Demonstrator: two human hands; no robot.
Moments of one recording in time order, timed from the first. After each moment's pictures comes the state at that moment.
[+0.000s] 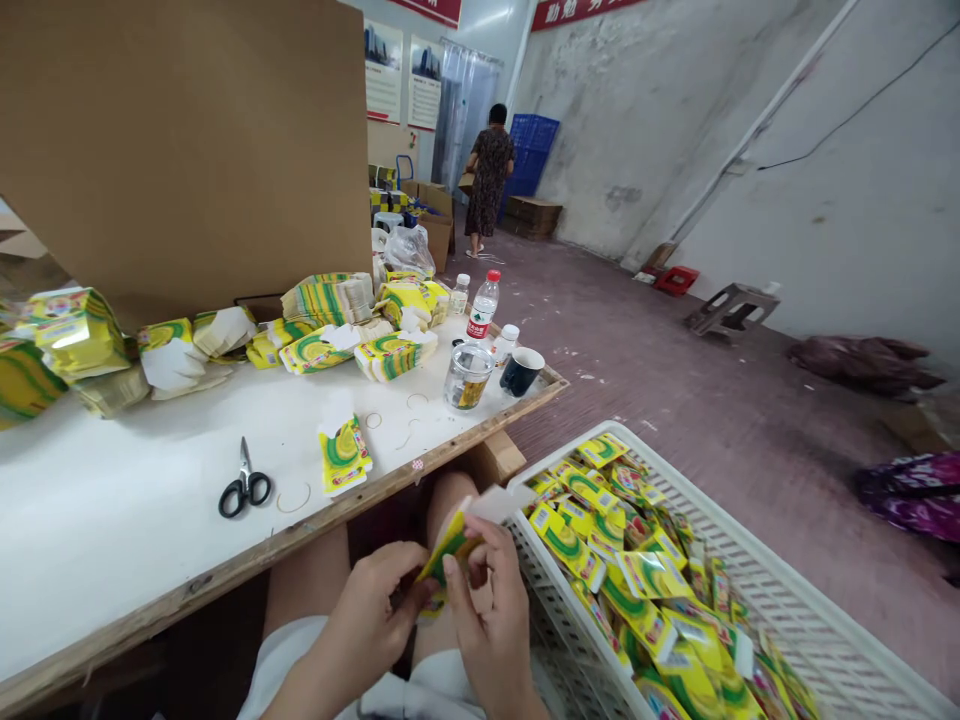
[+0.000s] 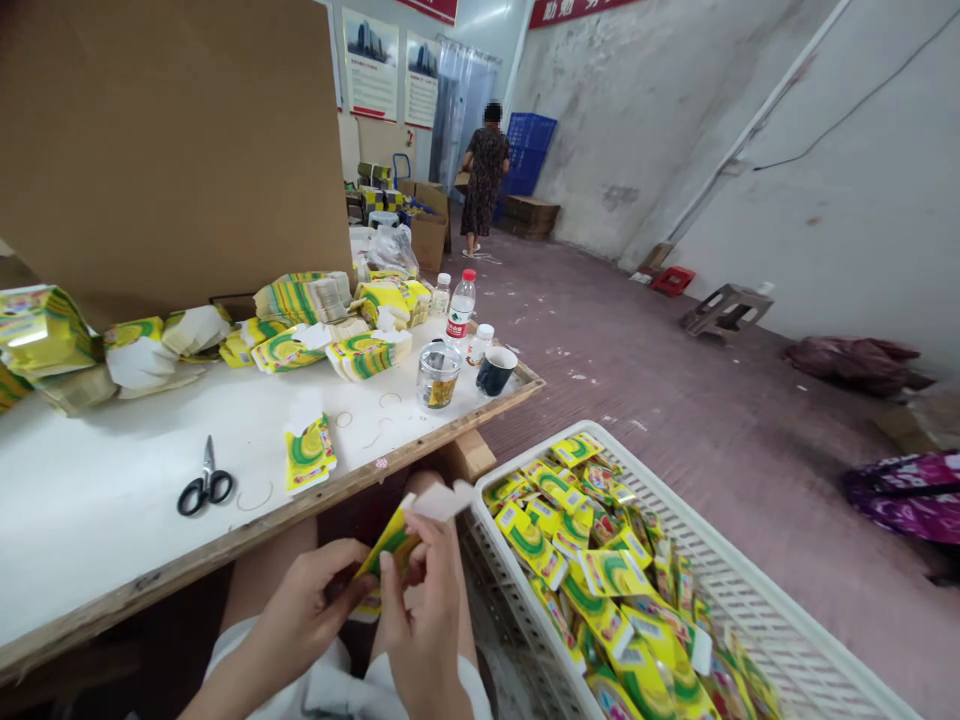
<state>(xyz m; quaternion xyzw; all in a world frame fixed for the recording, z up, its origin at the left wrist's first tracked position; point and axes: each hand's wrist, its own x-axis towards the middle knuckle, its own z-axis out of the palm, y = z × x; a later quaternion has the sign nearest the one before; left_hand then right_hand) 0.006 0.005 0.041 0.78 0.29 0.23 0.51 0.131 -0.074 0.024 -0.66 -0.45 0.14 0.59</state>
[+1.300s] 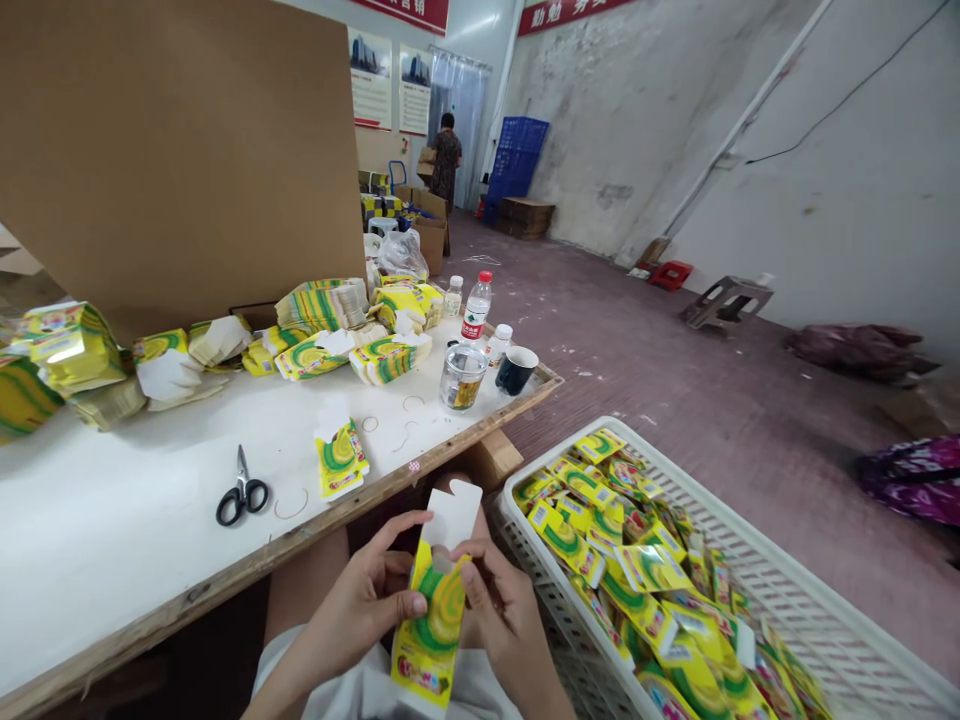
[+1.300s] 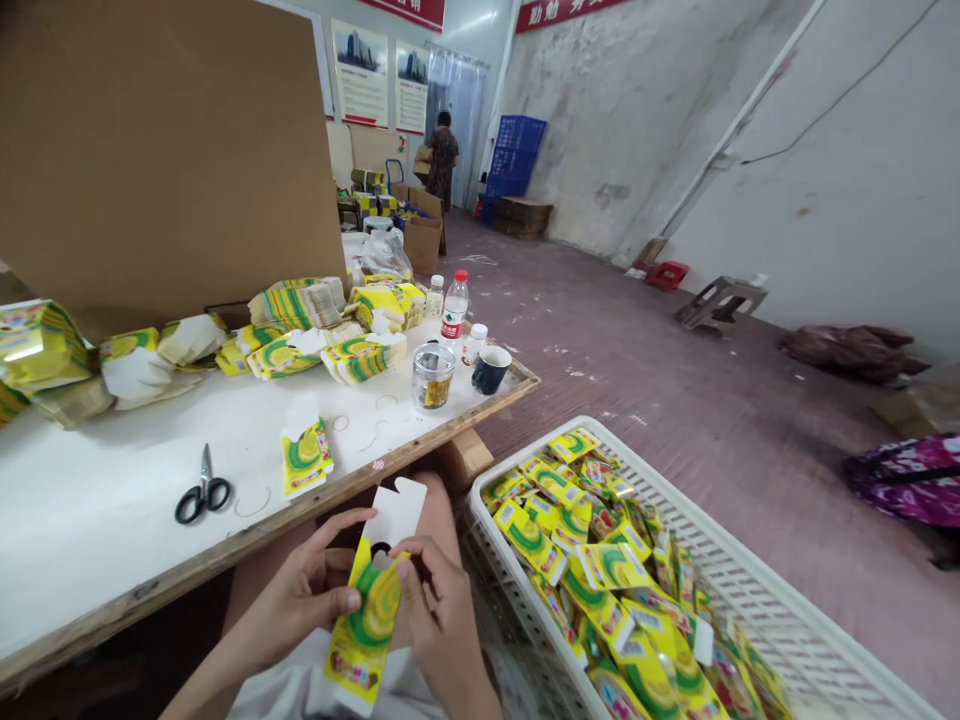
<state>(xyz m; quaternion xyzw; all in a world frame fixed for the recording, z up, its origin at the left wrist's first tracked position) 0.000 0.015 0.035 0.47 0.21 0.19 0.83 0.158 -0.088 0.025 -0.61 -0.46 0.31 0.57</state>
